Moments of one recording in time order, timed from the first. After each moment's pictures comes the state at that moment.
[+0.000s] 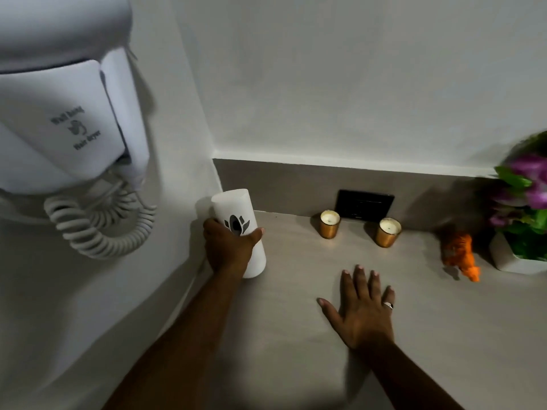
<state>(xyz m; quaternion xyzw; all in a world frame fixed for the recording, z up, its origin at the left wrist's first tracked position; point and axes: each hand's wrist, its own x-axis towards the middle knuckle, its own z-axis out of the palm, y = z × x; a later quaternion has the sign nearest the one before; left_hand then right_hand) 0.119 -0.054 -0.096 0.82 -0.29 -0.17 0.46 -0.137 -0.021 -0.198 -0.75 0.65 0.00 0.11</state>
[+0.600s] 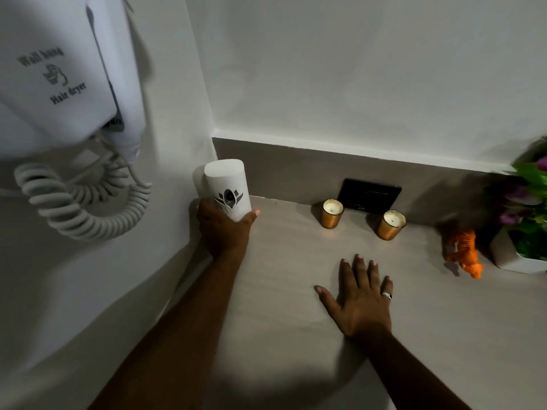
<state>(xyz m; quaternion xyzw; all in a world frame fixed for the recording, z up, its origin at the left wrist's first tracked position) 0.134 -0.073 -0.128 0.82 -0.29 -0.11 0.48 -0.134 -0.031 -0.210 -0.75 0.65 -0.03 0.10</state>
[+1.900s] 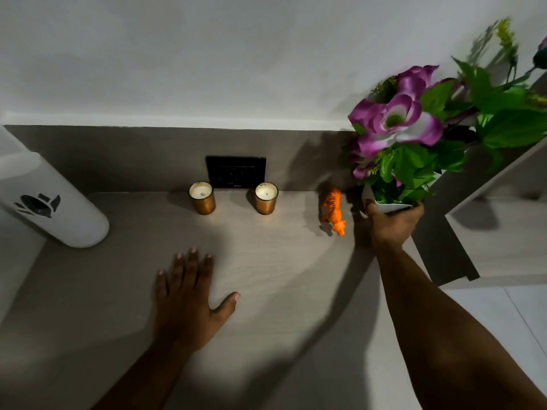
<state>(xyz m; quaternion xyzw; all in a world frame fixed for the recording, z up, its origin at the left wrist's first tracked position) -0.029 -0.004 -0.218 0.70 -0.71 -0.06 0.03 -0.406 -0.152 -0.192 -0.28 0.75 -0.58 0.15</state>
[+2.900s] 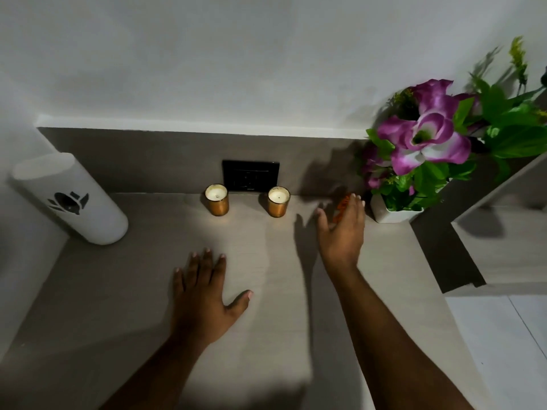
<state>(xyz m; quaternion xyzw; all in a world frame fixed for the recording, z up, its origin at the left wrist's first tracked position) -0.032 -0.004 -0.209 0.70 -0.70 -0.08 0.06 -0.274 -0.104 -0.155 -0.51 0.75 -0.41 0.10</state>
